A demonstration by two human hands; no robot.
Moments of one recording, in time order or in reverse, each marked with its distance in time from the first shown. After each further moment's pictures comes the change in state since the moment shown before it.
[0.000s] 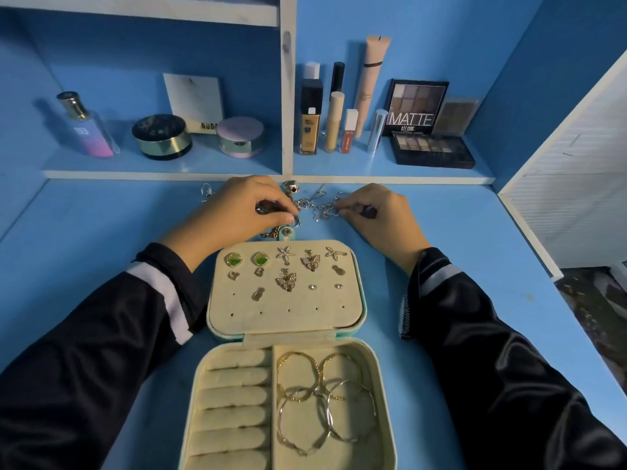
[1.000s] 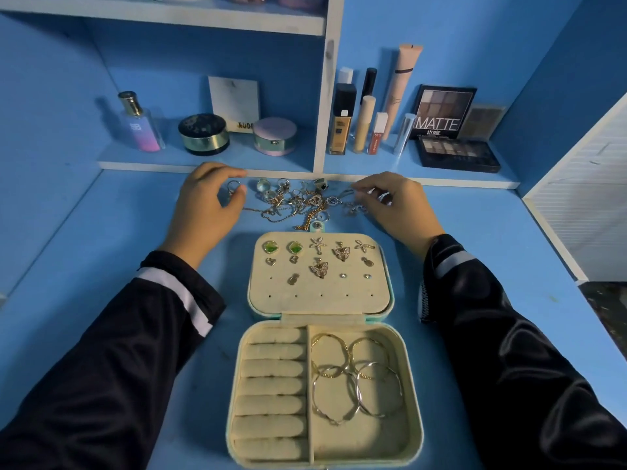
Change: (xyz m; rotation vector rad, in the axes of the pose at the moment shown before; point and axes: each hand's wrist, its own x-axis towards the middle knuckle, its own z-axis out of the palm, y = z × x) left_hand -0.054 -0.048 -0.024 0.181 0.526 -0.167; right_hand 0.012 -0.025 0.002 0.011 -0.013 -0.041
